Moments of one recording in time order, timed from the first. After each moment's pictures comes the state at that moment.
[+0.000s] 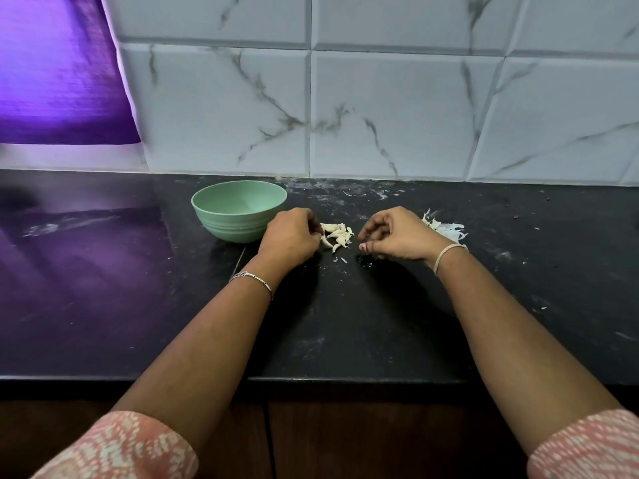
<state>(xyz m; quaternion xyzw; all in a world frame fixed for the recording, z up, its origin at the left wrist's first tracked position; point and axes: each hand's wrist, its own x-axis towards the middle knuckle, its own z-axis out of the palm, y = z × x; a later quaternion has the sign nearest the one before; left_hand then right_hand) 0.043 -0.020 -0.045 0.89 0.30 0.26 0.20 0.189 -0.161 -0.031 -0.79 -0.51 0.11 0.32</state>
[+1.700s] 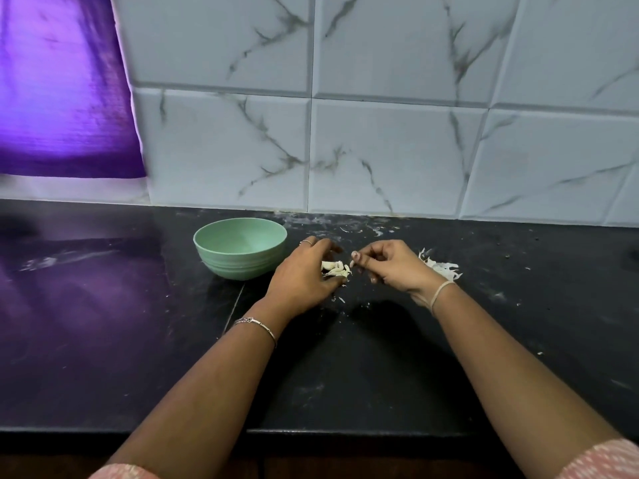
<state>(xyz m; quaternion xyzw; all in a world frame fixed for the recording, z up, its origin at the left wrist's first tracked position) 0.049 -0.023 -0.052 0.92 0.17 0.31 0.20 0.184 -0.152 -0.027 -0.70 -0.47 0.17 0.51</state>
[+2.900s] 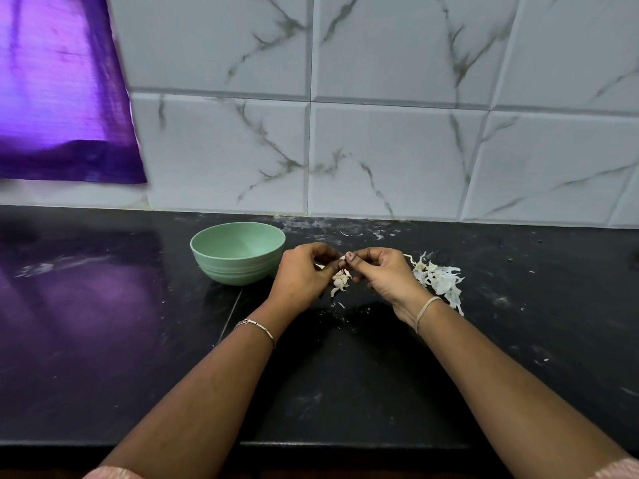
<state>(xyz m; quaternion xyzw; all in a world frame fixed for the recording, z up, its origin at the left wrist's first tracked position) 0.064 -0.020 -0.053 0.83 0.18 0.38 0.37 0.162 -0.139 -0.041 -0.65 -0.37 0.15 0.64</state>
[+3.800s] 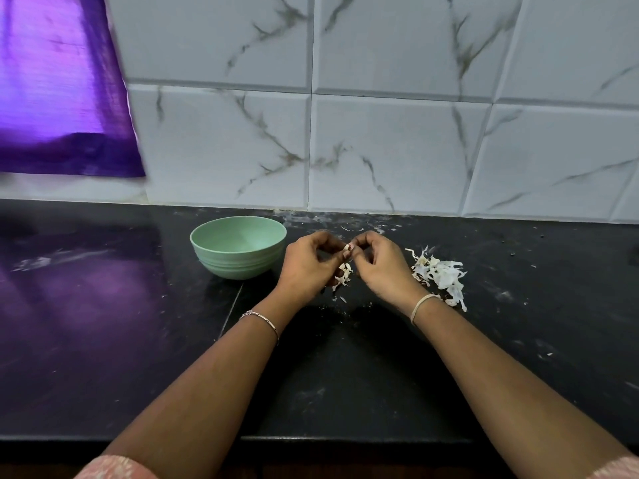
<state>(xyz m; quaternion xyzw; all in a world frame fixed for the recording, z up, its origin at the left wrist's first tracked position) 0.064 -0.031 -0.047 0.77 0.16 0.37 0.50 0.170 -0.130 -0.045 -0.75 -0.46 -0.05 0.47</state>
